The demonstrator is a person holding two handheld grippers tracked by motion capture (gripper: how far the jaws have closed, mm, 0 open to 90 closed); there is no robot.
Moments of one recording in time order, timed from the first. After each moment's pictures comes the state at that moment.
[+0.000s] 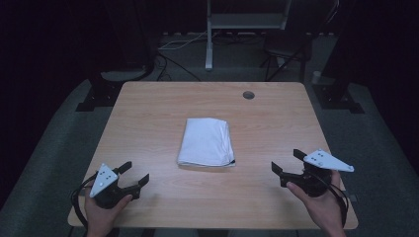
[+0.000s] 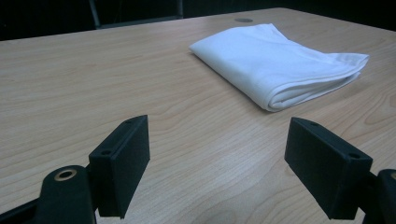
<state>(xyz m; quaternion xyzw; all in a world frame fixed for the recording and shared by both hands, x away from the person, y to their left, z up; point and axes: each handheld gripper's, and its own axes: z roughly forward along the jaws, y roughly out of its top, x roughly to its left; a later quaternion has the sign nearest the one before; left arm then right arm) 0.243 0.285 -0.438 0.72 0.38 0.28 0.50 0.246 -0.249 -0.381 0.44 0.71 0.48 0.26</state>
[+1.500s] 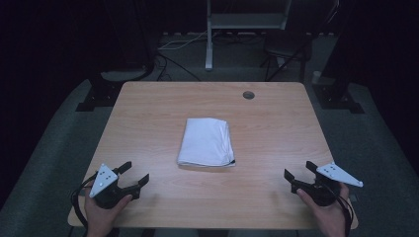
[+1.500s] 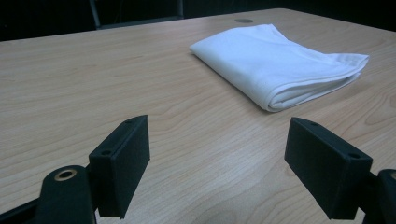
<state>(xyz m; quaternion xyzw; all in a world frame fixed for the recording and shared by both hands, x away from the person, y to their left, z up) 0.243 0.285 -0.438 0.72 0.38 0.28 0.50 0.241 -0.283 -0.434 0.50 0.67 0.48 0.27</state>
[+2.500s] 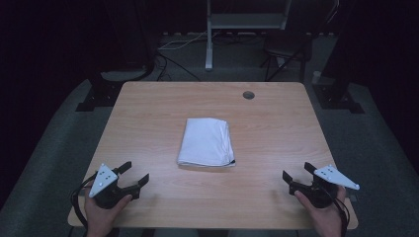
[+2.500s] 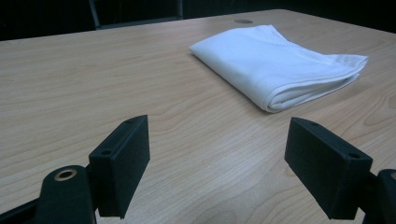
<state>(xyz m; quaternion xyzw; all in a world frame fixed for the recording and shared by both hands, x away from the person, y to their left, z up) 0.243 0.285 -0.438 0.72 0.38 0.28 0.50 0.240 -0.280 -0.443 0.50 0.67 0.48 0.28</state>
